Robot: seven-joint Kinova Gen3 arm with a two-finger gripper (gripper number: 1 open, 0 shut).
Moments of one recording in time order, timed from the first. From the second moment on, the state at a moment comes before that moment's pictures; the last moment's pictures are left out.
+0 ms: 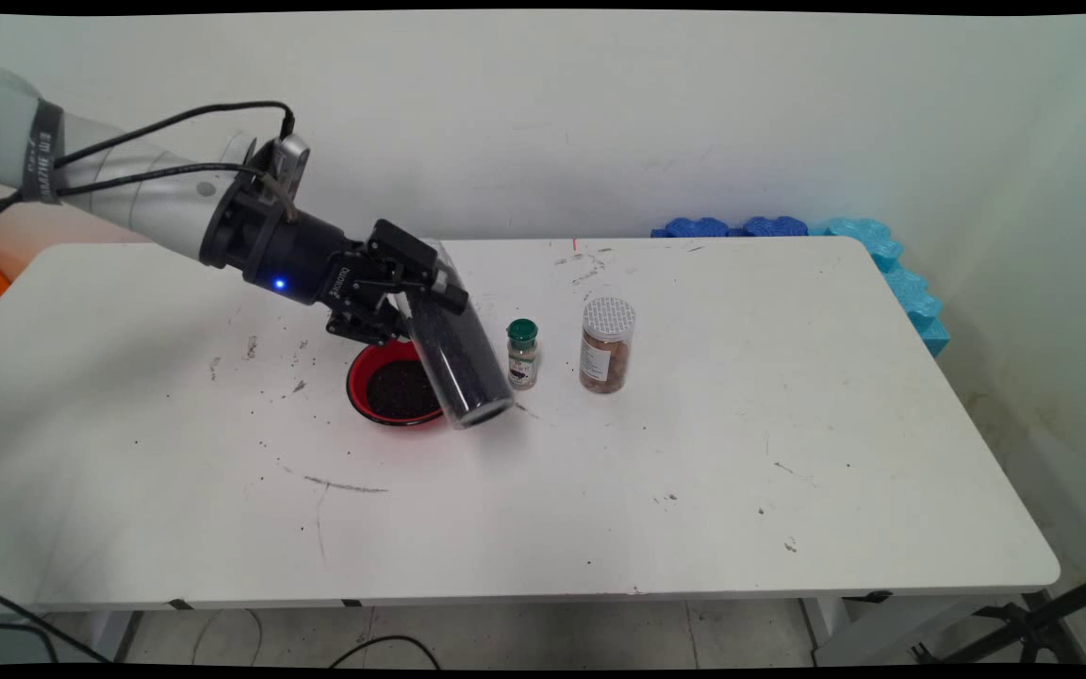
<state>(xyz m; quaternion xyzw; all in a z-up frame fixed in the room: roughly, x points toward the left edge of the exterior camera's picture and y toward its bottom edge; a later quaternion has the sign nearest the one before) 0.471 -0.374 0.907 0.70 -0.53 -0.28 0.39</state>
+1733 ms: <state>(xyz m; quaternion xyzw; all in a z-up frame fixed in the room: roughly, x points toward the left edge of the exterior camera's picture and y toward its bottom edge) 0.415 -0.353 0.942 0.21 -0.89 0.05 0.41</state>
